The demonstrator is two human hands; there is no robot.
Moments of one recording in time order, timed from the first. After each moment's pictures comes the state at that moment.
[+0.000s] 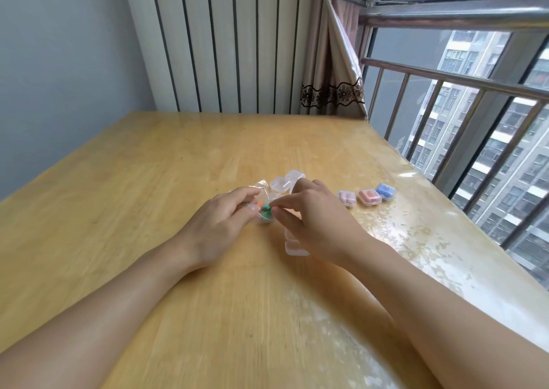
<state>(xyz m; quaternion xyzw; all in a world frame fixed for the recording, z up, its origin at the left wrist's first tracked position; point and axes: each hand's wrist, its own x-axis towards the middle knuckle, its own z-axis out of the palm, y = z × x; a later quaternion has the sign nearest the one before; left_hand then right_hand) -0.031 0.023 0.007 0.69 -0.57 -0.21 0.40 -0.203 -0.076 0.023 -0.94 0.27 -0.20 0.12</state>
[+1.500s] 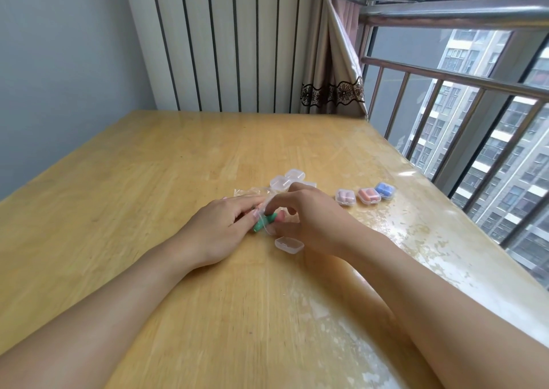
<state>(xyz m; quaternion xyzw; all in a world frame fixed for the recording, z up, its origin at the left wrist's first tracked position) -0.030 0.021 0.005 0.70 -0.64 -0.14 0.29 -0.198 -0.088 0.022 -0.94 0.25 -0.14 0.19</state>
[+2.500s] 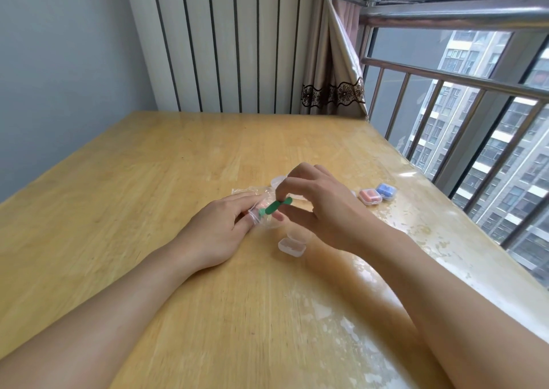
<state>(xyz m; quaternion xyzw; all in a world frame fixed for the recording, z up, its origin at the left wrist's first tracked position) -0.024 0.018 -0.004 0.70 -0.64 -0.08 0.31 -0.213 -0.094 0.034 -0.95 0.17 -0.24 0.12</state>
